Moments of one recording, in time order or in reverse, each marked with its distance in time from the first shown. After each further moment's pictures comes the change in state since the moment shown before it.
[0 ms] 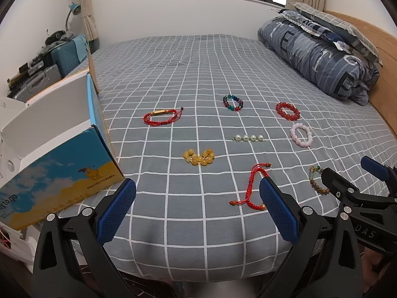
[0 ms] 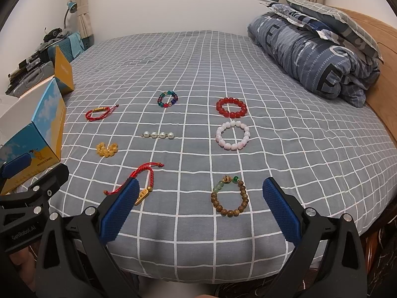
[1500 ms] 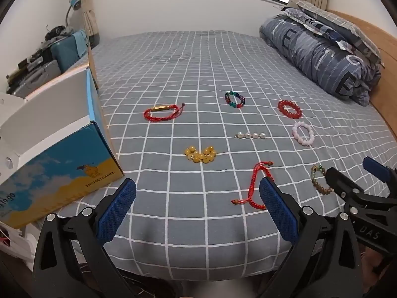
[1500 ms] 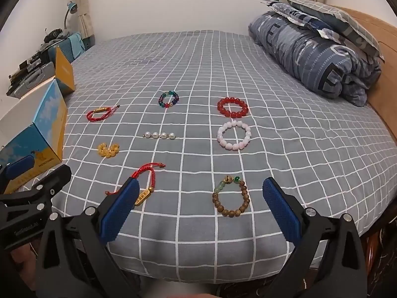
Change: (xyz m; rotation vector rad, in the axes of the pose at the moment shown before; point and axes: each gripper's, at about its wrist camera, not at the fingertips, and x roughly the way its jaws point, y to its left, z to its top) left arm 0.006 0.007 -0.001 -0.008 0.022 -0.004; right arm 0.002 0.002 0.003 0.006 0.005 0.002
